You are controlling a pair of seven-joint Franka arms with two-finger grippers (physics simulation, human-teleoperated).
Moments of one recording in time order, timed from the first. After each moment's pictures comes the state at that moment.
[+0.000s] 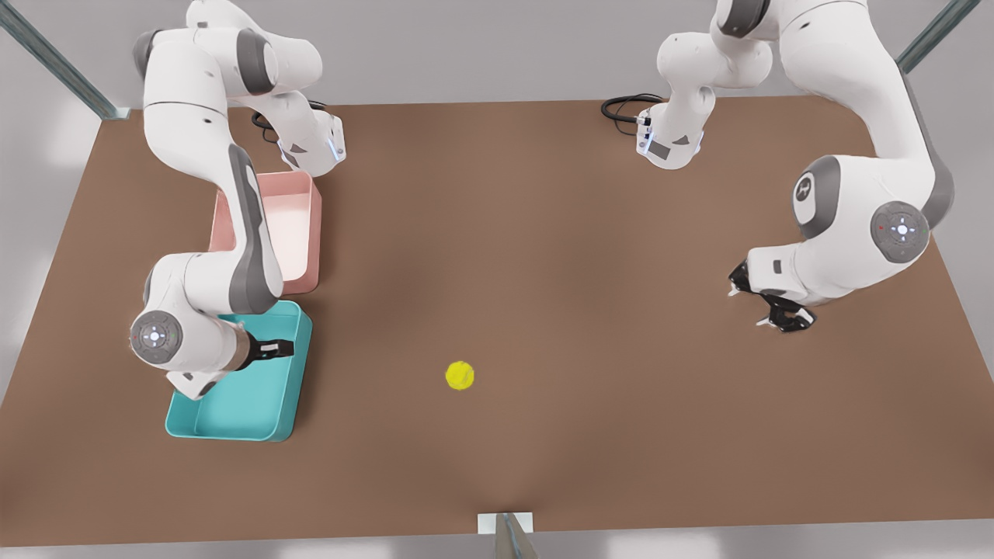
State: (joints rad) left arm -0.17 0.29 0.09 -1.40 -0.07 1.58 0.75; right arm 0.25 0.54 -0.19 -1.39 0.10 1.76 -0.04
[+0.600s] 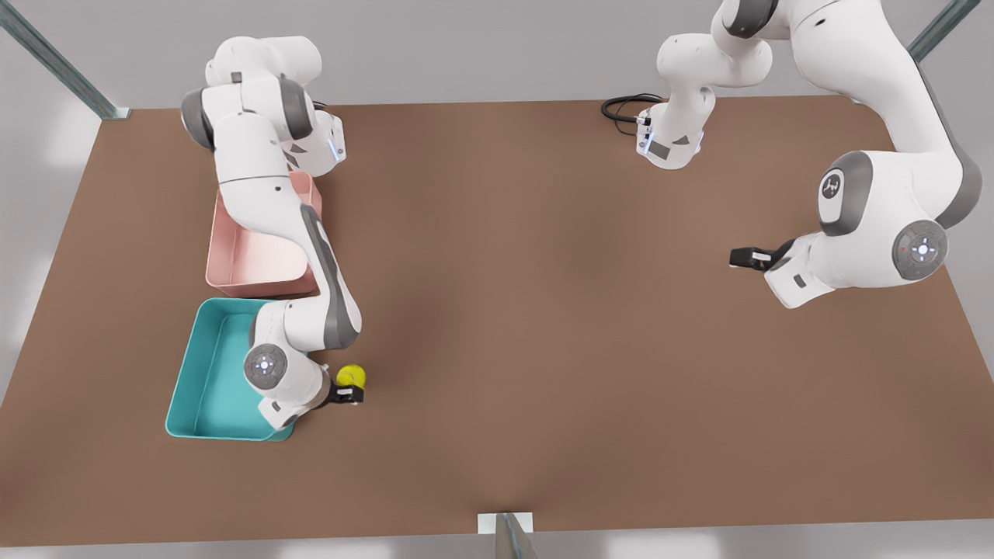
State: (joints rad) left arm -0.13 0.28 0.09 -1.40 -0.10 1.32 0.11; right arm 0.36 0.82 -0.19 -1.32 0.21 2.15 0.13
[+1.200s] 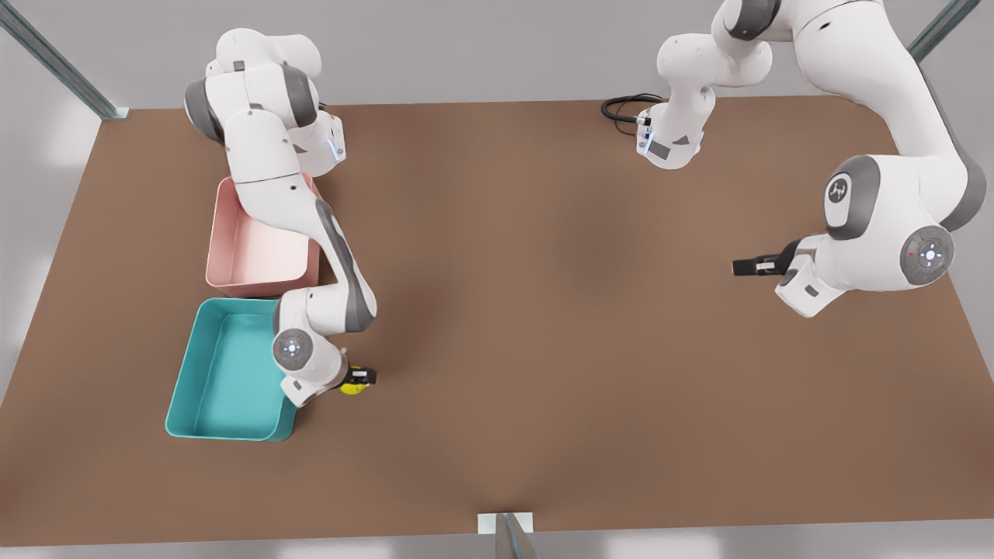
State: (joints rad) left arm -0.11 0.29 0.09 -1.40 -0.11 1.31 -0.13; right arm 0.41 0.76 -0.19 -1.56 0.20 2.28 0.20
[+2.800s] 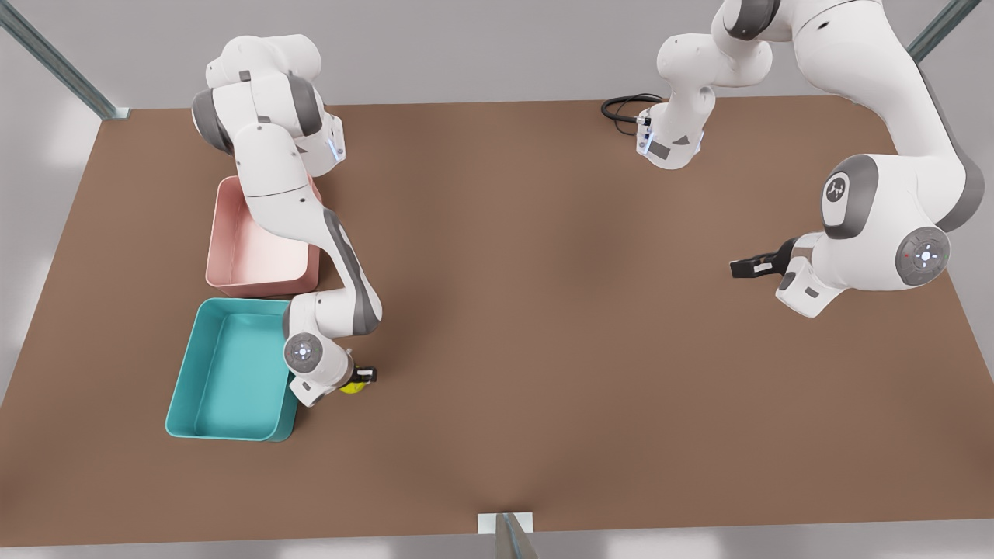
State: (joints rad) left arm -0.11 0.29 0.08 -1.40 -0.11 1.28 -0.26; right arm 0.41 0.82 -0.19 -1.57 0.21 2.32 0.15
